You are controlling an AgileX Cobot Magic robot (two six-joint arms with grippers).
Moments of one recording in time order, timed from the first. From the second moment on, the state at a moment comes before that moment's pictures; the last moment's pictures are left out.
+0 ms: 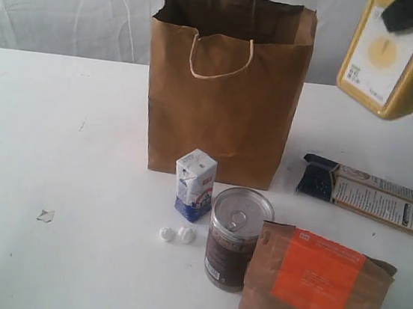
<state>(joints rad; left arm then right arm) 0.02 0.30 -0.02 1.60 -0.11 -1.71 0.00 1.46 -1.66 0.45 1.25 -0.61</state>
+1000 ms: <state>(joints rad) 0.02 0.30 -0.02 1.61 -0.11 -1.71 -0.10 1.96 -1.98 1.37 1.19 -1.02</state>
